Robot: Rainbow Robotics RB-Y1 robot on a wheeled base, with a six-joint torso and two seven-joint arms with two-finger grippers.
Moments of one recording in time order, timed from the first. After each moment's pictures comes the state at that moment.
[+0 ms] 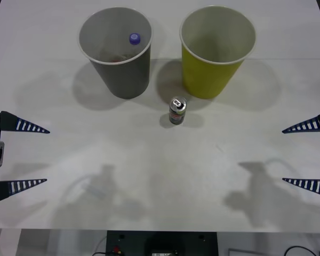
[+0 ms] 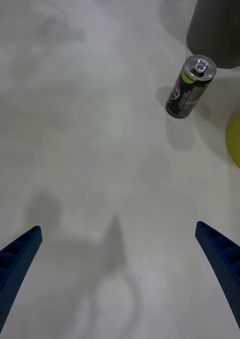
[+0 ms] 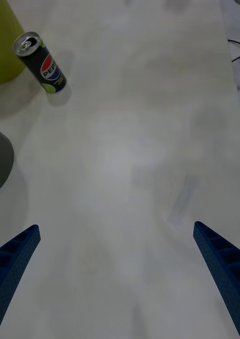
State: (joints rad) right arm 0.26 -1.13 -0.26 -2.01 1.31 -1.13 -0.09; left arm 0.26 1.13 0.26 -2.01 -1.31 -1.13 -0.09
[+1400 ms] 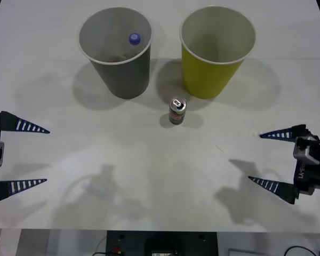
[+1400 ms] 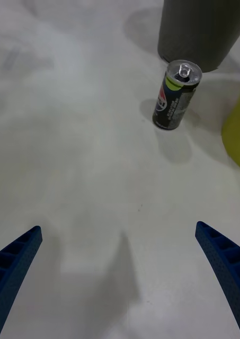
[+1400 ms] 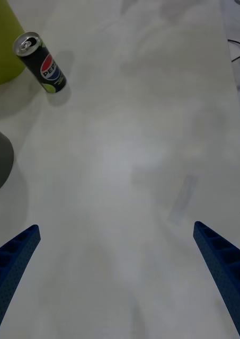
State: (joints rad) right arm 0.27 -1.20 0.09 -2.02 1.20 -0.64 -0.07; left arm 0.26 1.13 0.26 -2.01 -1.31 -1.13 -0.09
